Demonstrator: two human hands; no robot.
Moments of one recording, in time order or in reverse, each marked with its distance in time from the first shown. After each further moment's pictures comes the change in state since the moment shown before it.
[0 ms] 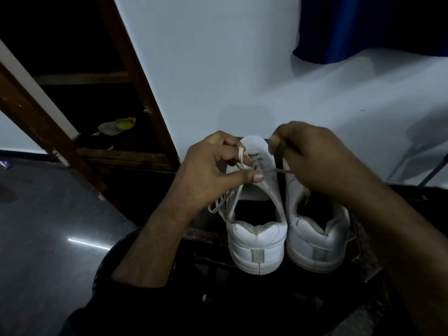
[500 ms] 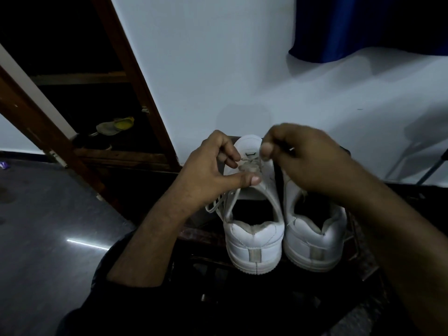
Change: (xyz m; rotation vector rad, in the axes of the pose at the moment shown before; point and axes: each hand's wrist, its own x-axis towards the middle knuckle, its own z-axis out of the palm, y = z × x) left_hand -0.002 -0.010 0.000 -0.088 -0.086 -0.181; right_hand -0.002 0.004 0.002 0.152 -0.057 -0.033
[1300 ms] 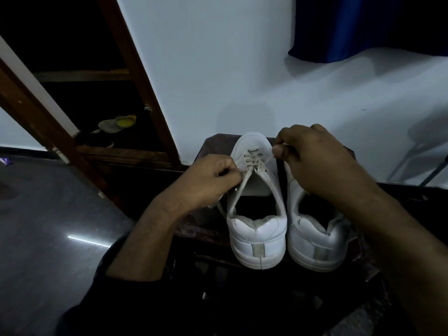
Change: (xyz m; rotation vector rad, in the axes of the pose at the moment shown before) left_hand -0.003 -0.002 -0.007 0.181 -0.155 -0.223; right_hand -0.002 0.001 0.007 -0.374 0.057 0.074
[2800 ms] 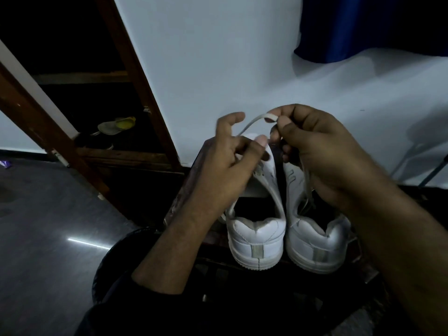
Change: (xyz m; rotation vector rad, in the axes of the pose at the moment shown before) left_hand 0.006 0.034 0.035 -0.355 0.334 0.208; right_hand 0.004 -0.015 -0.008 1.195 0.004 0.221
